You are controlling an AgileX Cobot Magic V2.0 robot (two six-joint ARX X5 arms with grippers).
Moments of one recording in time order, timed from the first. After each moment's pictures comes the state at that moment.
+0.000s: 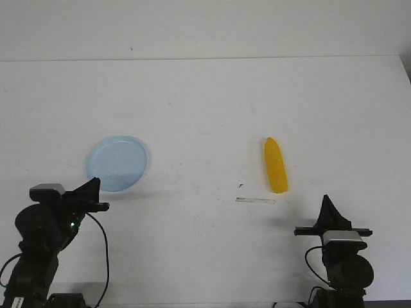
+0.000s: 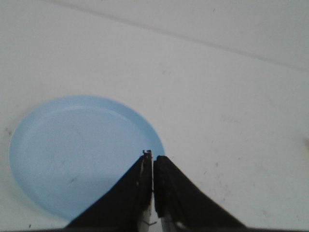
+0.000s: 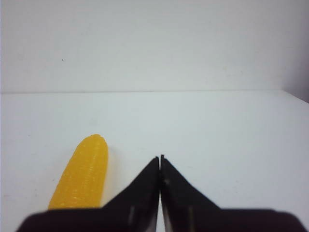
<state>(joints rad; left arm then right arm) 0.00 0.66 0.57 -0.14 0.26 -0.28 -0.05 0.00 0.01 0.01 -0.03 0.03</state>
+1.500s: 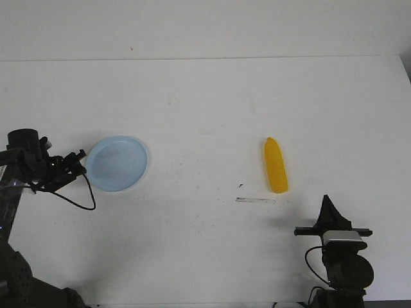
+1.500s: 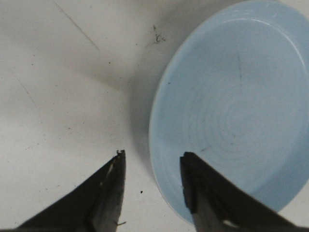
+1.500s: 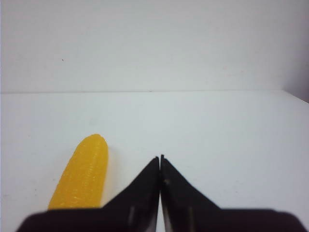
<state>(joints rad) 0.30 1.62 1.25 -0.75 0.35 -0.25 -0.05 0.00 0.01 0.01 -0.03 0.03</state>
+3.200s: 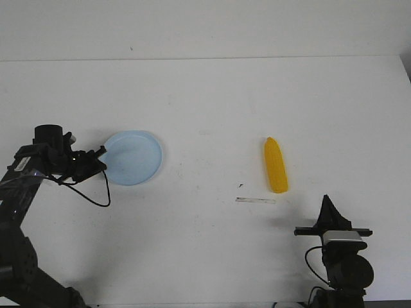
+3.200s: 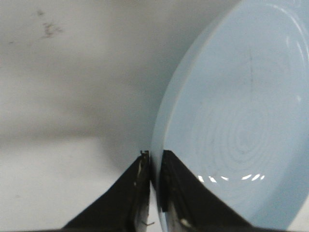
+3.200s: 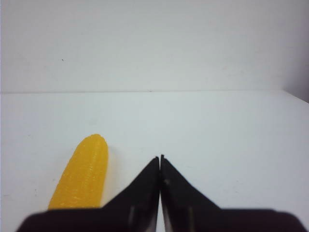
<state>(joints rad) 0.18 1.70 1.25 -0.63 0.48 -0.30 -0.05 0.00 0.01 0.01 -0.03 0.03</state>
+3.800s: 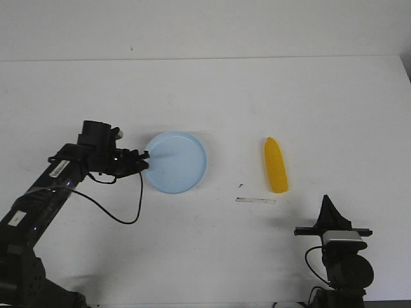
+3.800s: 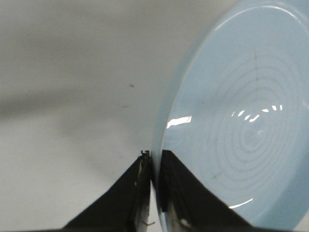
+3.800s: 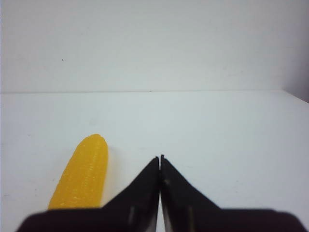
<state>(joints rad) -0.18 1.63 1.25 -0.57 0.49 -0.33 -0.05 0.00 0.01 0.01 -0.03 0.03</state>
